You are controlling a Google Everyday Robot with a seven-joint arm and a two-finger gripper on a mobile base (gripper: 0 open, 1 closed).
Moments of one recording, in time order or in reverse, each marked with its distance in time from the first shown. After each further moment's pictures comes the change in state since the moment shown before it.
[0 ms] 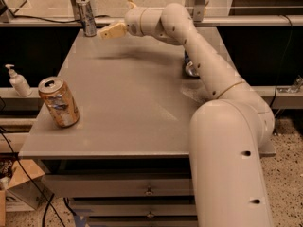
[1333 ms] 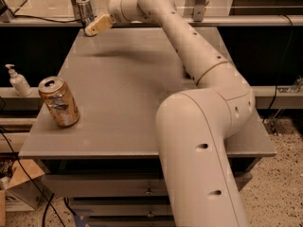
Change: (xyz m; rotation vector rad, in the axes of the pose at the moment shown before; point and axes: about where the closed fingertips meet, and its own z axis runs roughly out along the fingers) arm -0.022 0.005 0.044 0.013 0.185 -0.188
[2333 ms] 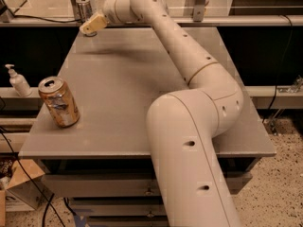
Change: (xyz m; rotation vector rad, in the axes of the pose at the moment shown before) arm -0.002 -0.001 0.025 0.027 -0.008 0.038
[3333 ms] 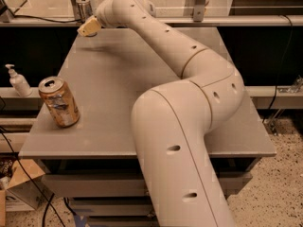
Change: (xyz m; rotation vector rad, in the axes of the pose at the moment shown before) arm 0.019 -0.010 0.020 0.182 0.126 0.005
